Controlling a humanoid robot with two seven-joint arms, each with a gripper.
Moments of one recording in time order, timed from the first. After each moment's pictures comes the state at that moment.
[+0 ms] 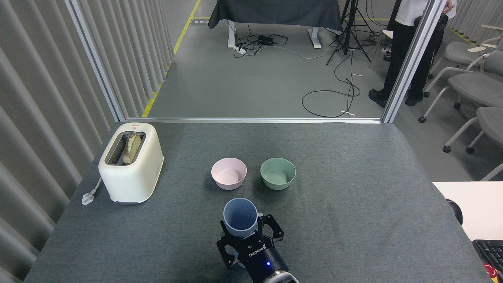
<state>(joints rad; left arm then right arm) 0.50 0.13 -0.31 -1.63 -1.43 0.28 0.45 -0.11 0.18 0.47 -1.37 1.66 -0.01 -0.06</state>
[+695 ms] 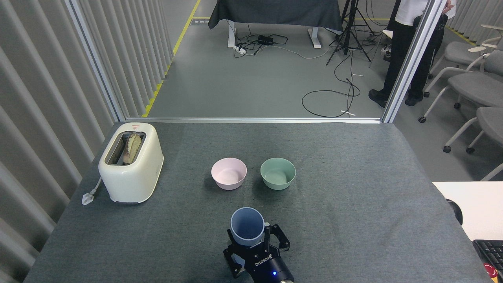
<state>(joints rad) 0.50 0.13 -0.30 -1.63 -1.43 0.28 0.44 -0.07 0.17 0.44 -1.35 1.65 -0.01 -0.09</state>
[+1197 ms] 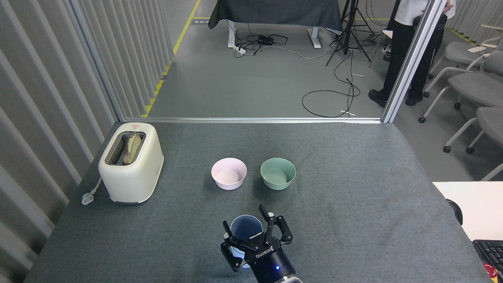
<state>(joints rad) 0.50 0.13 -0.30 -1.63 -1.43 0.28 0.44 -0.06 0.16 0.44 -1.45 1.61 -0.04 -0.16</state>
